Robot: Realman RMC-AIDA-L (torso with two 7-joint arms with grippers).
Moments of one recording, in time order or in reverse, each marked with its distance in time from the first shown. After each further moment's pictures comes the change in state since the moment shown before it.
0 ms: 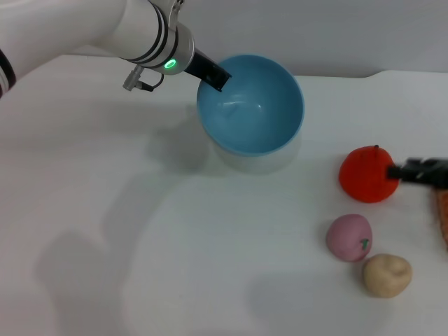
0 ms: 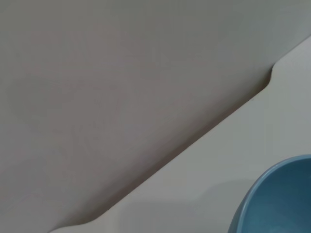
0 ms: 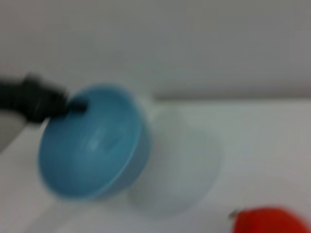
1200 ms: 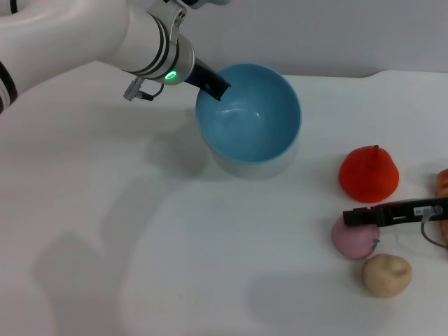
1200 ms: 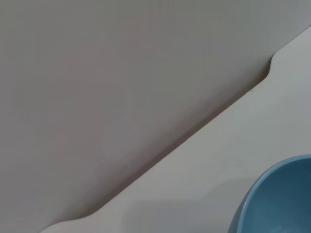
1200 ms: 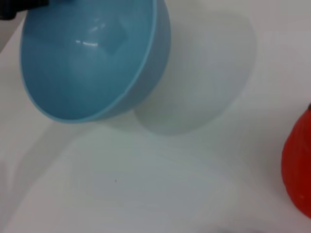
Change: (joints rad) left arm 0.022 0.001 0.053 -0.009 0.002 -0.039 -0.014; right arm 0.104 0.003 -0.214 0.243 -0.075 0.173 0.160
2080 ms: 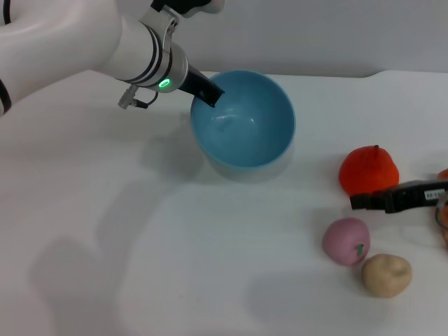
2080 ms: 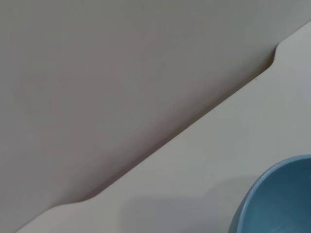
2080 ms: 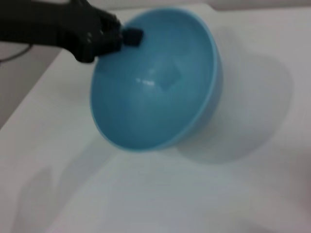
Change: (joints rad) left arm 0.026 0.000 0.001 -0.002 -0.007 -0.006 0.002; right arm -0.010 -0.004 0.008 -0.146 0.028 -0.171 0.006
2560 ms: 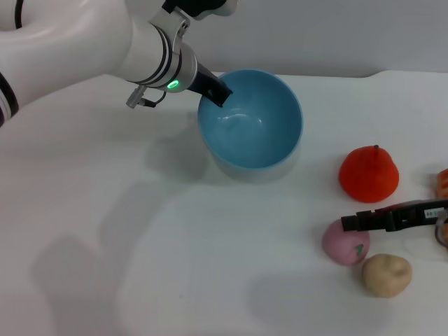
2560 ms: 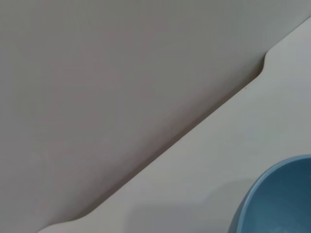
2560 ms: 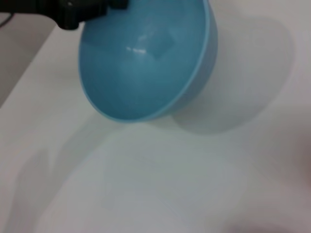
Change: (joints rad) left arm -0.006 0.000 0.045 0.000 -0.003 -0.033 0.000; right arm -0.016 -0.004 -0.007 0.049 -0.013 0.012 0.001
